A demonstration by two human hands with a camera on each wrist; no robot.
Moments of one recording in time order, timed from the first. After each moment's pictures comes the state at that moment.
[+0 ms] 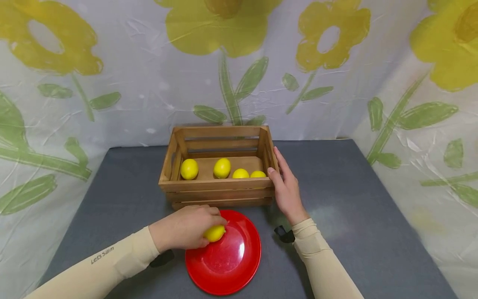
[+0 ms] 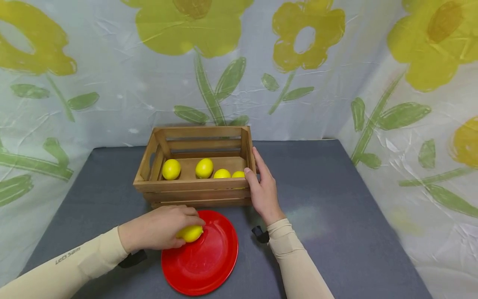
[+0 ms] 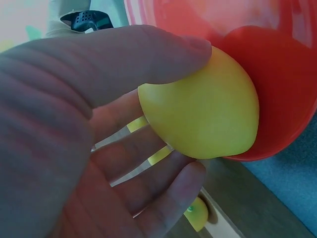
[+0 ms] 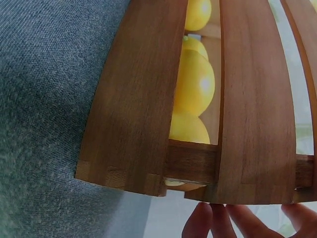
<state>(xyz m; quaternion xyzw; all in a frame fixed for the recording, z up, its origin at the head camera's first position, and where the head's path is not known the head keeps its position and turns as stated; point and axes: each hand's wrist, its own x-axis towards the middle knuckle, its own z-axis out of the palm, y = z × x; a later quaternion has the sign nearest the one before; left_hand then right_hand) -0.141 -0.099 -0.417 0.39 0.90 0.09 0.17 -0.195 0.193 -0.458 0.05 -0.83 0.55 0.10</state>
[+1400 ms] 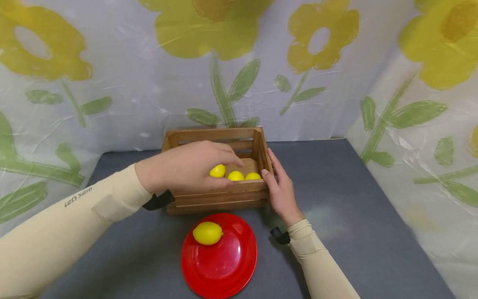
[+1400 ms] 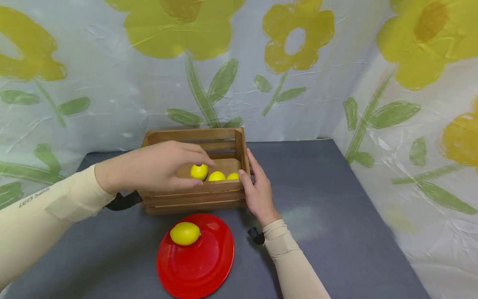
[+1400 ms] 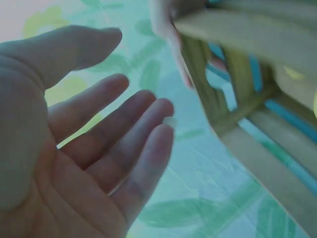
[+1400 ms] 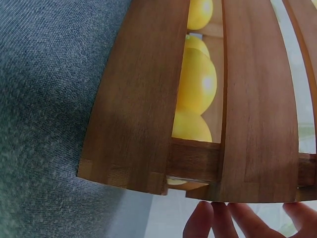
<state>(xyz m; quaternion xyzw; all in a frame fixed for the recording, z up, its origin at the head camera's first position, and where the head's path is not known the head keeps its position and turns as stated) -0.201 -0.062 -0.267 0.47 0.87 0.11 0.07 -0.197 0.195 -0.460 0.05 -0.83 0.54 0.10</state>
